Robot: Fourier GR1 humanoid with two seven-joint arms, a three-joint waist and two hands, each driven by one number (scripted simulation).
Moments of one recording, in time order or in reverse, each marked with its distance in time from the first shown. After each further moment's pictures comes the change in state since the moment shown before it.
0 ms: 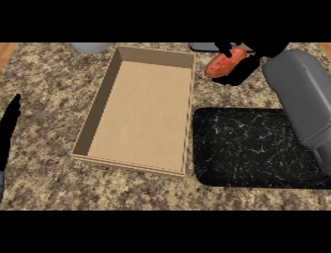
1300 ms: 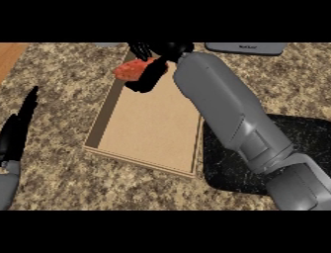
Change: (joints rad) left arm -0.067 -0.053 -0.024 0.009 -0.048 -0.028 0.007; right arm -0.268 0.305 0.197 0.238 -0.298 -0.098 0.475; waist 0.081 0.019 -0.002
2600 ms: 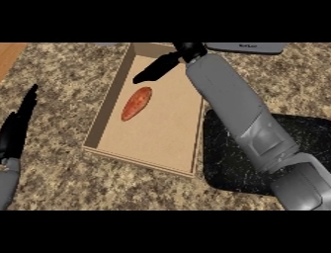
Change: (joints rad) left arm -0.021 -0.005 0.020 0.032 -0.009 -0.006 -0.016; right arm 0.033 -0.020 -0.057 0.056 -0.464 -0.060 -0.099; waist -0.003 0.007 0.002
